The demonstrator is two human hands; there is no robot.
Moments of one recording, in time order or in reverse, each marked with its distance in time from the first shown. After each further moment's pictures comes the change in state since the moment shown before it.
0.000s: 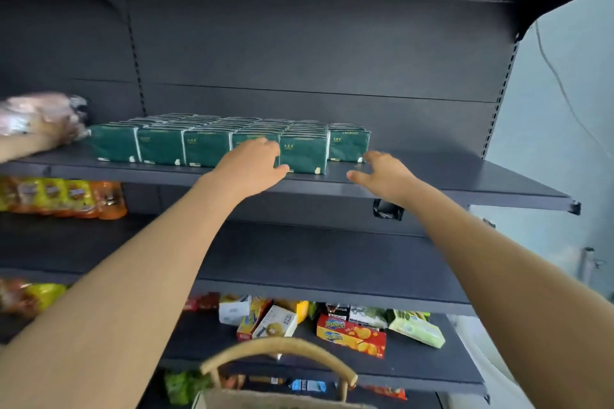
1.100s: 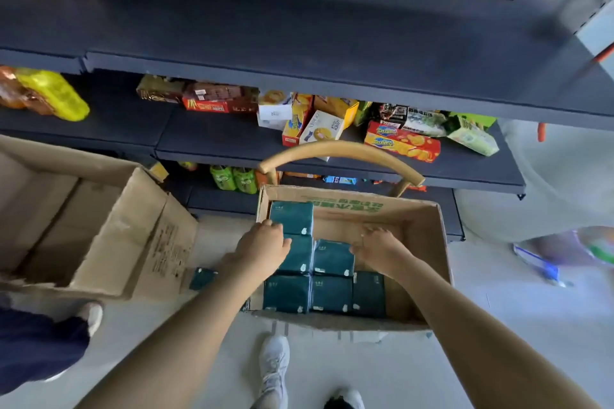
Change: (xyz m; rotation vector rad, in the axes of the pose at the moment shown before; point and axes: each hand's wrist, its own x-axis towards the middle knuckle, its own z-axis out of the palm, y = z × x) left_hand -0.310 -0.119 0.329 -0.156 -0.819 -0.204; right_hand -0.214 0.010 0.409 -0.149 -0.919 0.371
